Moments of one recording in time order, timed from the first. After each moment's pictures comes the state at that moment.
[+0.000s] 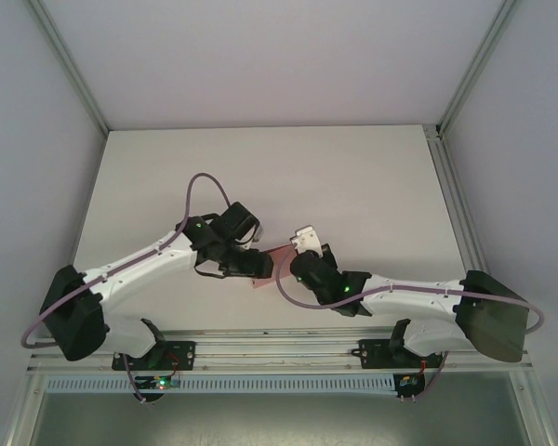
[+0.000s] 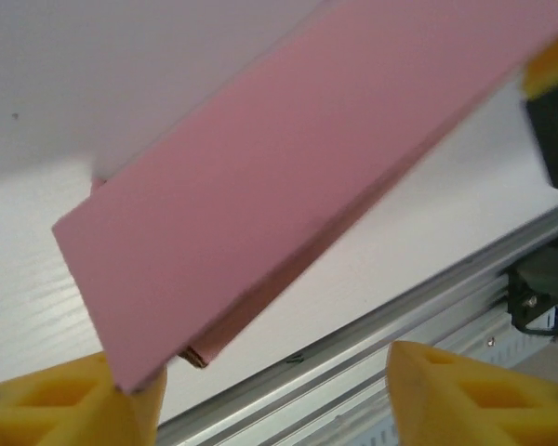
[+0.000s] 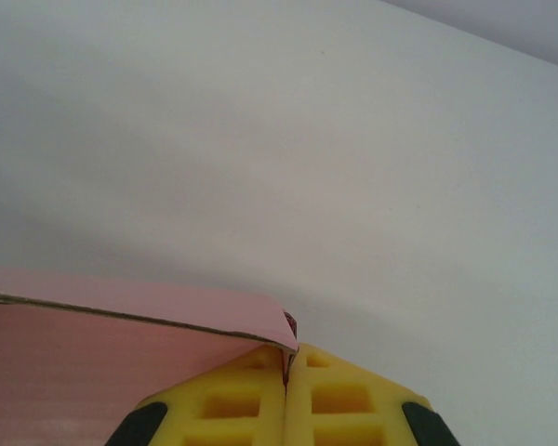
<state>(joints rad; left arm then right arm) -0.75 1.36 1.03 -0.83 0.35 -0.65 1.09 1.28 0.55 0.04 0.69 0.32</state>
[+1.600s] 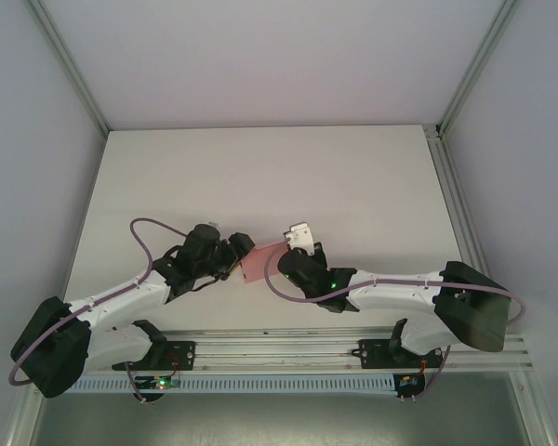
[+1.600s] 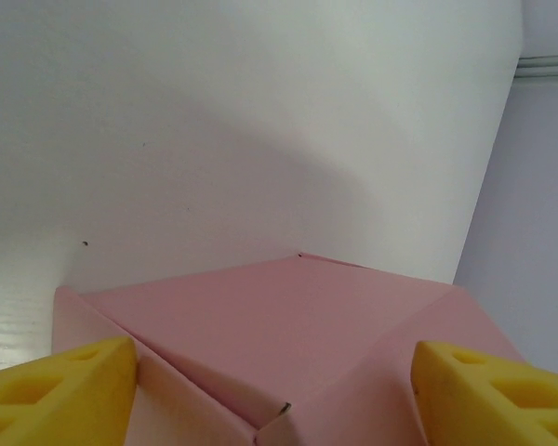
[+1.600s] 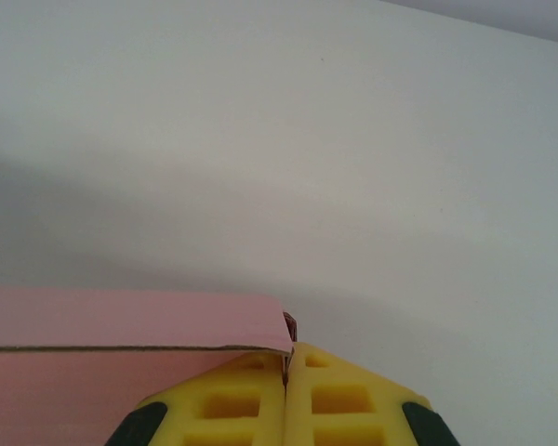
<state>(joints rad) -0.61 1.12 0.47 -0.02 0.22 -1.31 1.10 1.40 0.62 0.07 0.73 0.45</state>
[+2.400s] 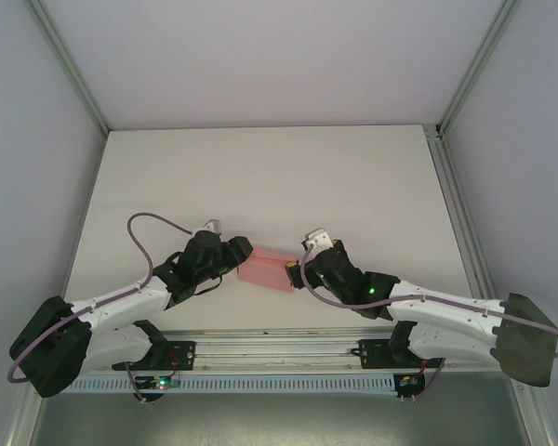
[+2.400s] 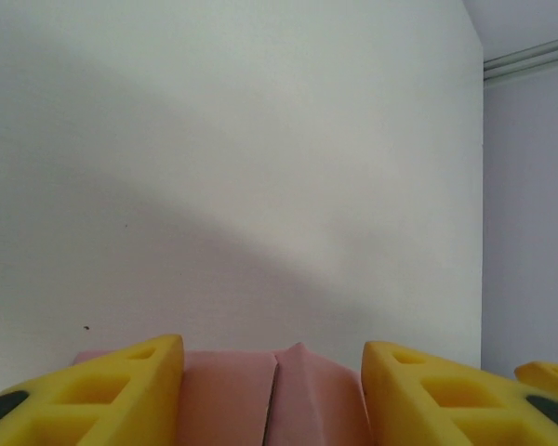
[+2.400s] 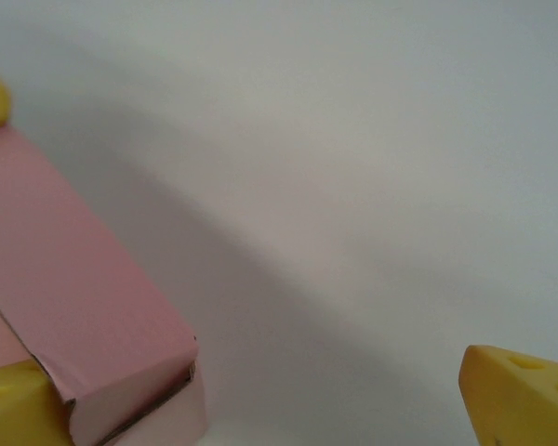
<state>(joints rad) -0.66 1.12 0.41 0.12 0.09 -1.13 1.02 1.02 0.49 -0.11 0.38 0.32</state>
